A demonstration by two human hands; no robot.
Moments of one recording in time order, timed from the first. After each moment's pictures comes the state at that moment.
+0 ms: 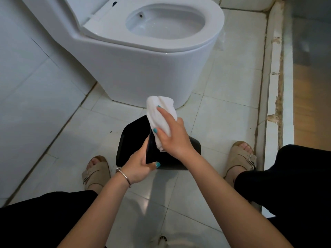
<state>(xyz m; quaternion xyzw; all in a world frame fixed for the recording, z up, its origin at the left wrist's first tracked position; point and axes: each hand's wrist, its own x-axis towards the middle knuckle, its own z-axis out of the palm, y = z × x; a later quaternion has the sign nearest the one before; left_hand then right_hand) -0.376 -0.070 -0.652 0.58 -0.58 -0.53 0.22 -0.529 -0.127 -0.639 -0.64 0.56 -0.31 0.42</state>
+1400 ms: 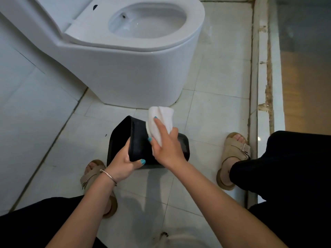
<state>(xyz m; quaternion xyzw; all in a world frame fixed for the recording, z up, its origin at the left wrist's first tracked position) -0.359 -0.073 -0.644 0.58 -0.55 -0.54 0.25 -0.527 -0.098 -0.662 -0.61 0.63 -0.26 0.39</state>
